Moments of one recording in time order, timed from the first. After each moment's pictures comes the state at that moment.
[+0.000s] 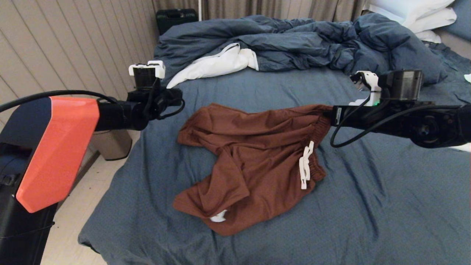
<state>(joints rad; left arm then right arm) -0.28 2.34 -1.95 -0.32 0.26 -0.04 0.07 1.87 -1.29 -0.34 0.14 0.03</state>
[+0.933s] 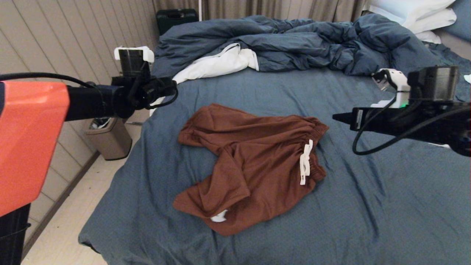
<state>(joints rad) -0.27 2.20 -1.91 -0.17 0.26 -0.20 0.03 1.67 -1.13 -0.28 0.13 0.03</state>
